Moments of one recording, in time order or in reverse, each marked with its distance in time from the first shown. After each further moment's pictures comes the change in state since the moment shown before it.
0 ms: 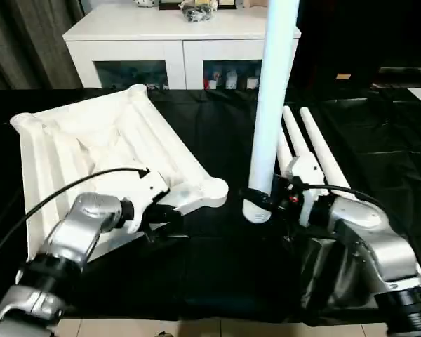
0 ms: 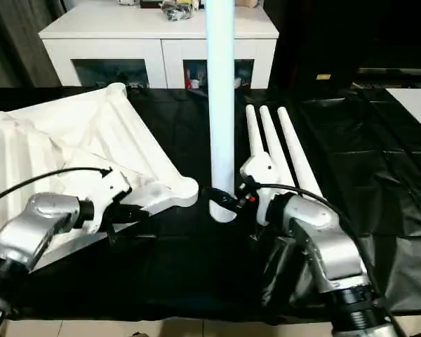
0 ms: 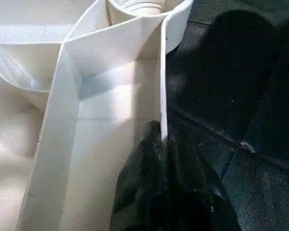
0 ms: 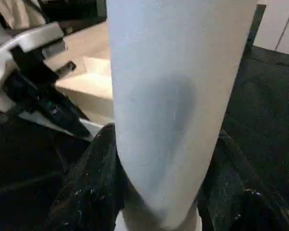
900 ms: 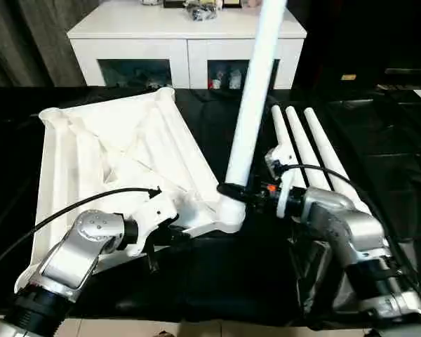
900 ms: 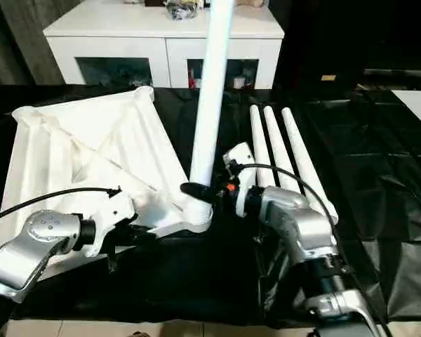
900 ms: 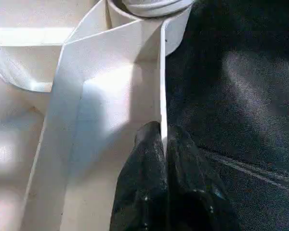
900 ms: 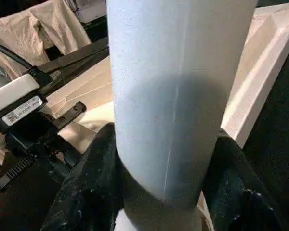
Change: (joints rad) left arm 0.153 0.023 -0.030 -0.280 -0.008 0.059 -0.062; right arm -0.188 0.098 0.013 0.282 0.092 0.101 0.107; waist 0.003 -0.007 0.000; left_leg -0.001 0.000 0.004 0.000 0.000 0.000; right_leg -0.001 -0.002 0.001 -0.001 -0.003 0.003
